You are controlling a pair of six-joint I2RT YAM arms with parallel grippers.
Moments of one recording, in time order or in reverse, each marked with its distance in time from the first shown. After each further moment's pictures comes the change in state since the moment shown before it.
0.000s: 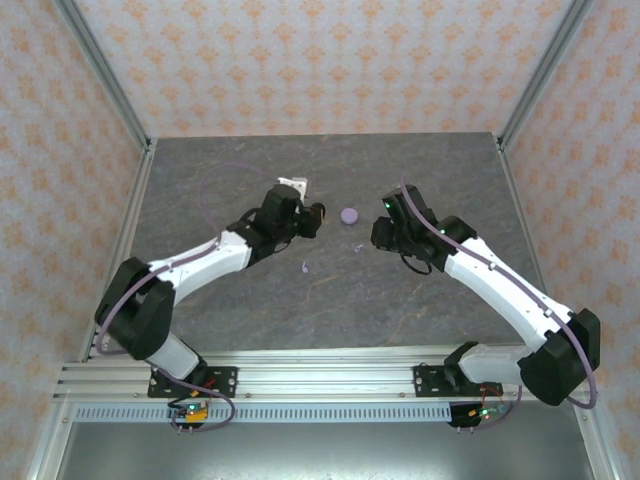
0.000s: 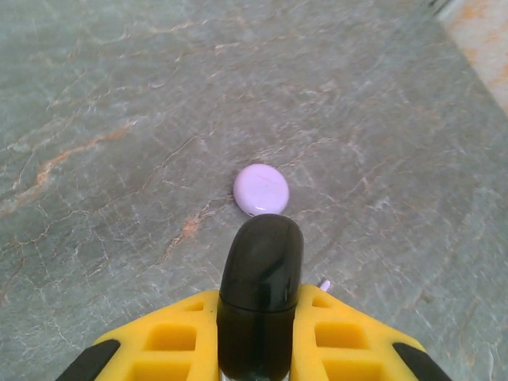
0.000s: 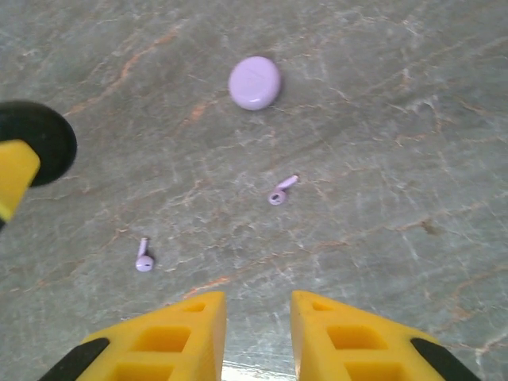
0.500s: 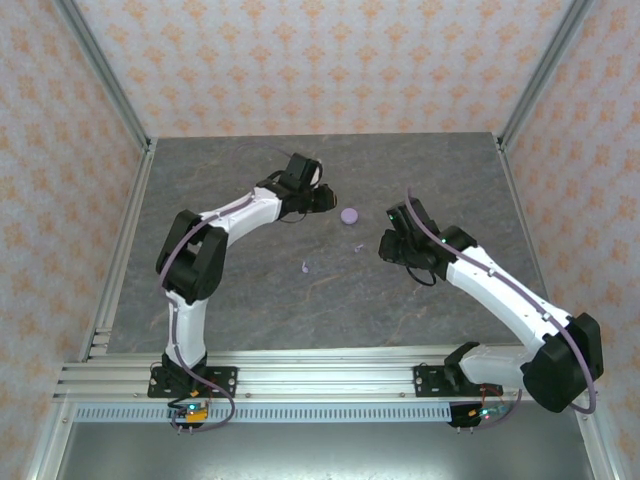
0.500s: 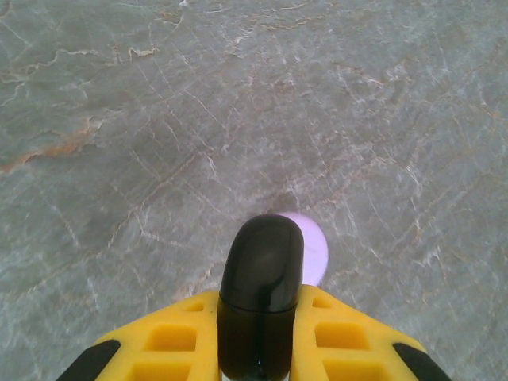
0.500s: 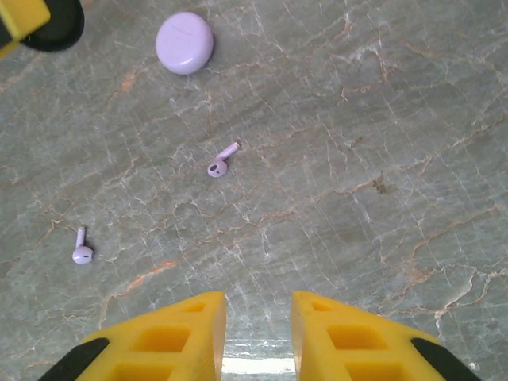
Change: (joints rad) left arm 0.105 0.484 0.520 -0.247 0.193 -0.064; right arm -0.021 -0.030 -0.119 0.005 -0.009 0.038
